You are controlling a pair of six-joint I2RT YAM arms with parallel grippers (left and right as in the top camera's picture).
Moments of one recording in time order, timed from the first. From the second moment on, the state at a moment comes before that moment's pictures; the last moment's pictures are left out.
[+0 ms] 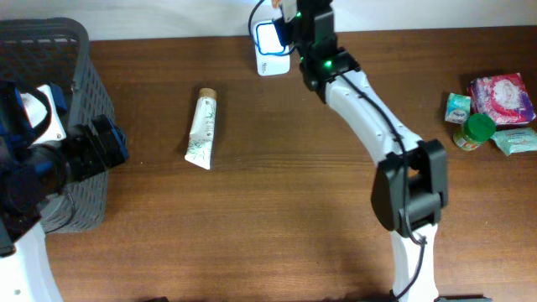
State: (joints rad) left arm 0.21 1.35 2.01 -1.62 0.12 -0.21; right arm 0.38 2.23 1.96 0.01 0.16 -0.27
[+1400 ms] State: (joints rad) left arm 0.21 1.35 2.01 -1.62 0.12 -0.21; right arm -0.22 2.39 2.33 -1.09 0.40 0.01
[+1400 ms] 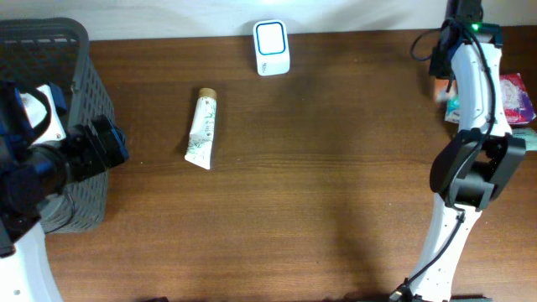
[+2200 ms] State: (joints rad) left arm 0.21 1.35 2.01 -1.62 0.12 -0.21; right arm 0.10 2.39 2.32 -1.24 -0.73 0.02
